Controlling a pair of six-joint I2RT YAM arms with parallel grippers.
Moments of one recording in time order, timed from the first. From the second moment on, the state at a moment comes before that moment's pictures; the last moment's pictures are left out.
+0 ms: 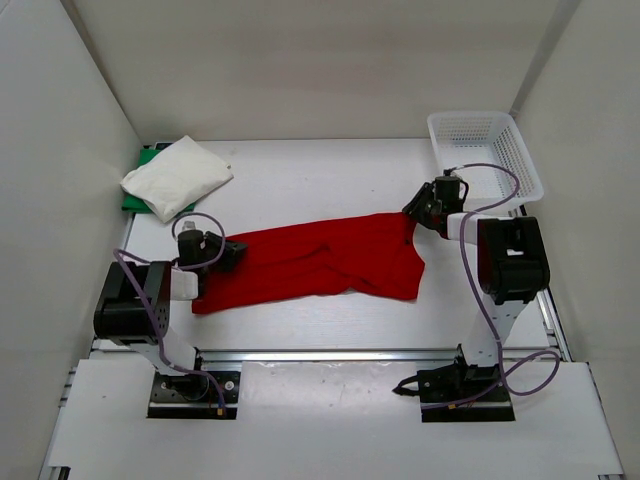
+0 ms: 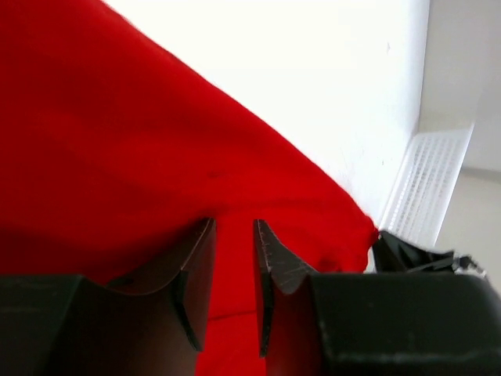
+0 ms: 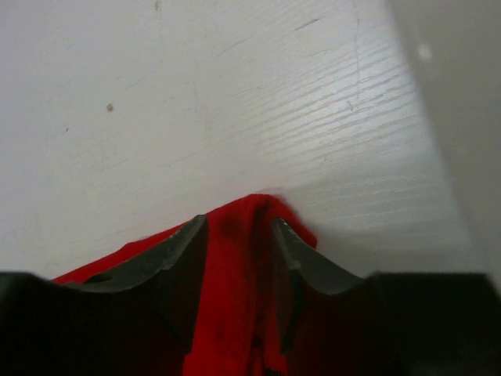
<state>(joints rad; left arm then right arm) 0.02 1.61 0.41 0.63 0.28 -1.10 0.05 1.90 1.02 0.22 -0.09 0.62</state>
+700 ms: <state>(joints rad) -0.29 1.34 0.20 0.54 0.26 -0.97 0.32 1.39 0.48 0.21 -0.14 0.63</state>
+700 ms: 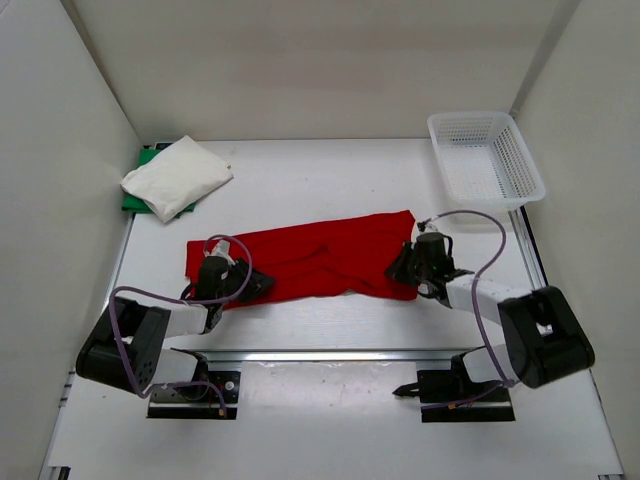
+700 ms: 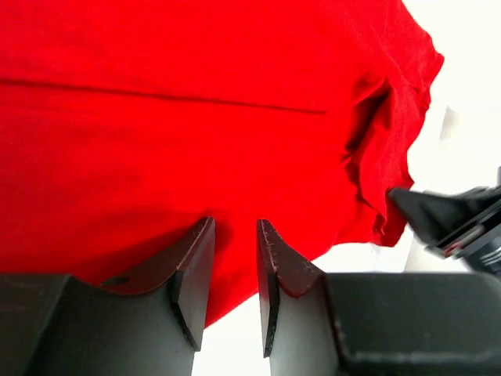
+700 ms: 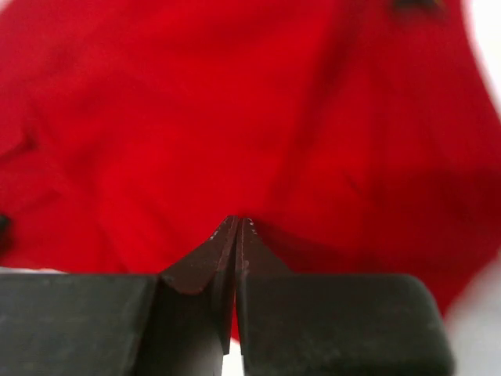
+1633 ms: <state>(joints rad) -0.45 1.07 0.33 0.20 0.18 -0.72 0.39 1.17 0.41 0.15 -0.07 0.60</state>
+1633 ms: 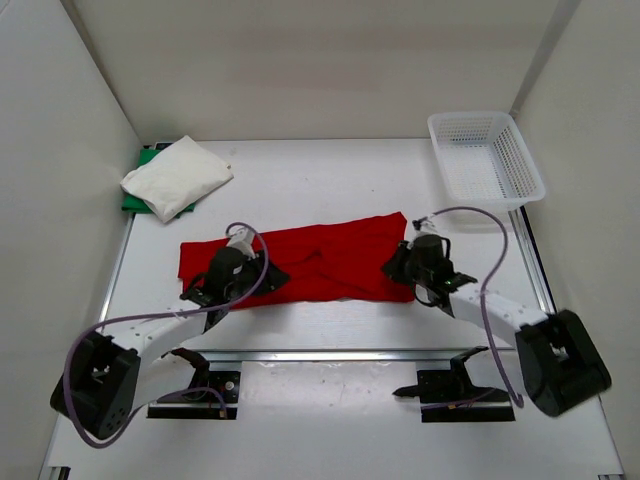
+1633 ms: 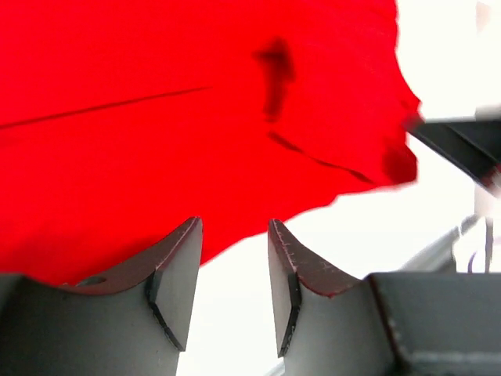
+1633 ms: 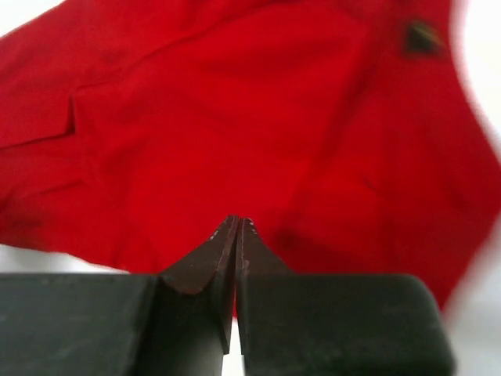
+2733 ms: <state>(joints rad) -0.49 1.10 0.40 0.13 0.33 -0.66 0.35 2.48 2.70 -0.89 -0.17 0.31</state>
